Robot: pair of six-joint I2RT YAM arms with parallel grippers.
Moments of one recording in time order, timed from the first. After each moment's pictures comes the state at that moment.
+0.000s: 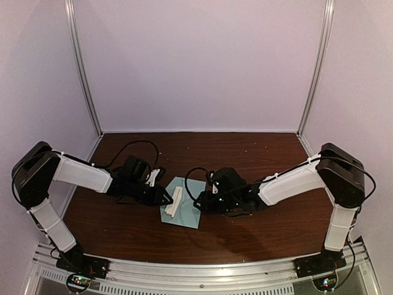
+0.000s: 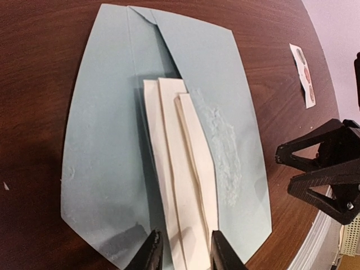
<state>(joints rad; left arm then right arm) -0.64 1.67 0.75 0.05 0.42 -0.50 0.98 1.87 0.97 0.18 -0.06 0.87</state>
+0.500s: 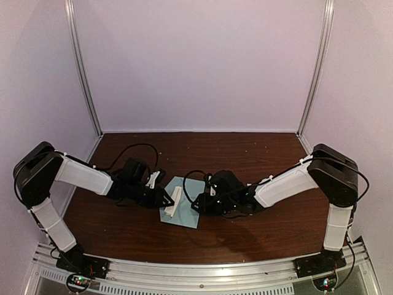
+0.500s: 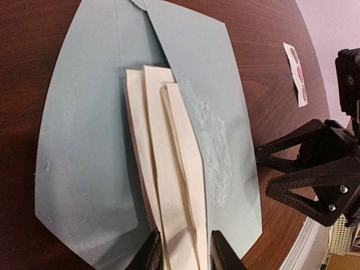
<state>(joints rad) -0.64 1.69 0.71 0.12 0.47 -0.54 0.98 1.93 0.97 0.25 -0.09 0.89</state>
